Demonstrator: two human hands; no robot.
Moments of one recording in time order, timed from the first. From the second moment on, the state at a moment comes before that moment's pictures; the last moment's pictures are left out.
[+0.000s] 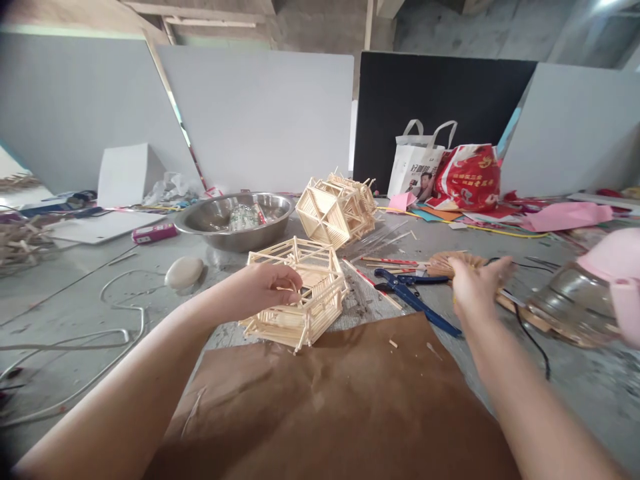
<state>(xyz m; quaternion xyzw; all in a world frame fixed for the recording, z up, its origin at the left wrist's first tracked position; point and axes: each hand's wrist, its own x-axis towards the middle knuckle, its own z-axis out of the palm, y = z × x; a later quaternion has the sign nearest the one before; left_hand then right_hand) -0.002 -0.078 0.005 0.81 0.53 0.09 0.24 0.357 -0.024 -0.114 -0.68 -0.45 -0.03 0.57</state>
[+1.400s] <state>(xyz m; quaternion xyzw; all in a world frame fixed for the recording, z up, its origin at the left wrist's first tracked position) -0.004 -0.079 0.006 0.82 0.53 0.09 0.21 0.282 -0.052 -0.101 -0.46 -0.75 -0.22 0.42</state>
